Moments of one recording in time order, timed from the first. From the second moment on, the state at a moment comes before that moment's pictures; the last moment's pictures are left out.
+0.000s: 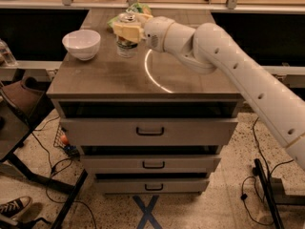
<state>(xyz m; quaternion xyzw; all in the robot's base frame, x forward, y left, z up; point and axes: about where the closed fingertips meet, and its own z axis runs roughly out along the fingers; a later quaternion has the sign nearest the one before) 0.735 0.057 0.968 -0.33 0.59 0.35 0.65</state>
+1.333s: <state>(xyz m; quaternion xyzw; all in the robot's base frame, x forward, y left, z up) 0.719 0.121 0.945 -0.36 0.58 0.38 0.62</state>
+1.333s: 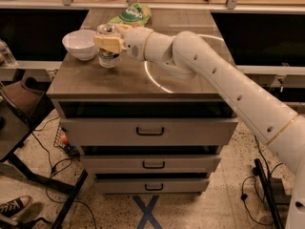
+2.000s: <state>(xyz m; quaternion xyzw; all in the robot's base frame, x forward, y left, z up) 0.717 0.127 0.946 -0.36 0.58 0.39 0.62</state>
